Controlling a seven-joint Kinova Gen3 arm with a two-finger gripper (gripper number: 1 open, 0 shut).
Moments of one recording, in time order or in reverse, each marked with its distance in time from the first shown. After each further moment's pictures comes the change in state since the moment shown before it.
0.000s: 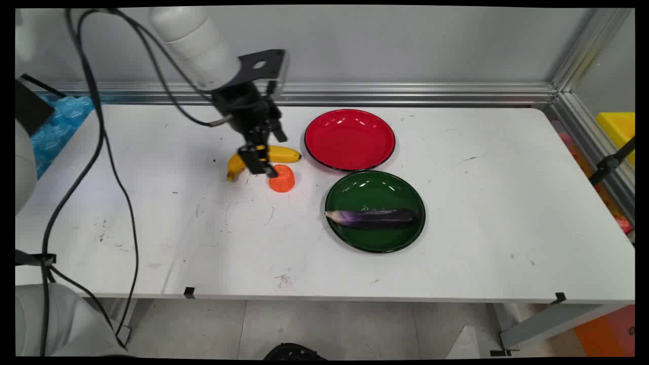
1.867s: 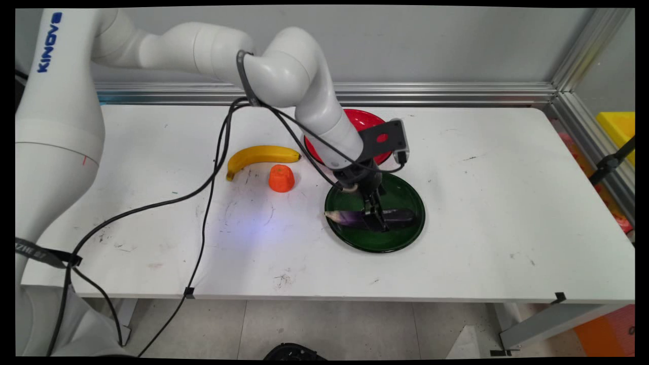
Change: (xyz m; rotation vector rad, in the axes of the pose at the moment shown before) arm 0.138 0.032 0.167 -0.042 0.155 -0.121
